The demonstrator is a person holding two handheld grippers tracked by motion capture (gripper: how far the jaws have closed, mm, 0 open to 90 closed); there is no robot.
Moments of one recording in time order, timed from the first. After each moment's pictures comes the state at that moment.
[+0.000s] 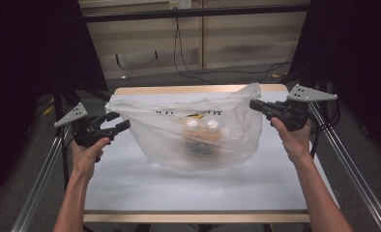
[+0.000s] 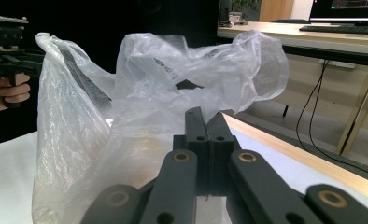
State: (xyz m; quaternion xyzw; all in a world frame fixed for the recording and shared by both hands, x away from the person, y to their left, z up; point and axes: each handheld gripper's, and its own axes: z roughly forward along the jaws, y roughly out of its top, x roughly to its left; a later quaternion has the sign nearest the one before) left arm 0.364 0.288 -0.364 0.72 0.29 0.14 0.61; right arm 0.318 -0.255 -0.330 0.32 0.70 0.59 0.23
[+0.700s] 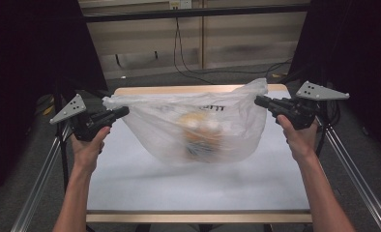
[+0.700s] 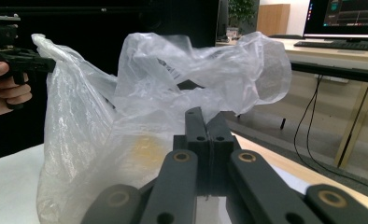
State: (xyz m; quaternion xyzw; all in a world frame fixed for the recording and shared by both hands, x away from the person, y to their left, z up) left arm 0.355 0.277 -0.326 0.72 0.23 0.18 0.63; right arm 0.310 -0.263 -0.315 0.32 0.69 0.61 0.24
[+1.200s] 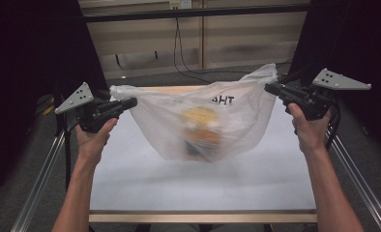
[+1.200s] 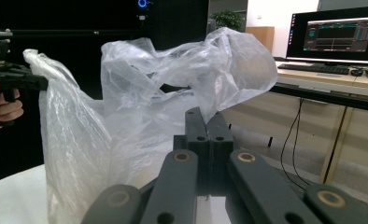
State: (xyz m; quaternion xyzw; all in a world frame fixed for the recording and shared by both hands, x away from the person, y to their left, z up) left arm 0.353 0.247 -0.297 0.73 0.20 0.18 0.63; right arm 0.306 -0.278 -0.283 0.32 0.66 0.63 0.27
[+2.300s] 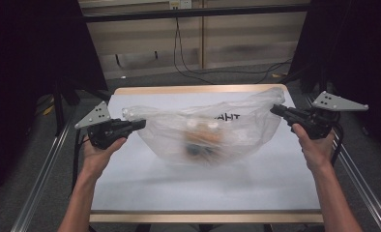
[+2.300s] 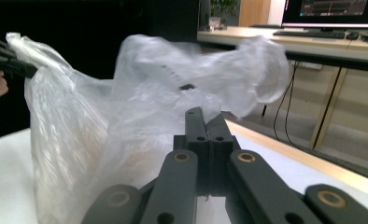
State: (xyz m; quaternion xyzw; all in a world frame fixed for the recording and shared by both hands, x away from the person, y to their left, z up) left arm 0.342 0.241 -0.341 0.79 0.19 0.15 0.56; right arm 0.288 -0.293 -0.329 0.35 0.69 0.58 0.26
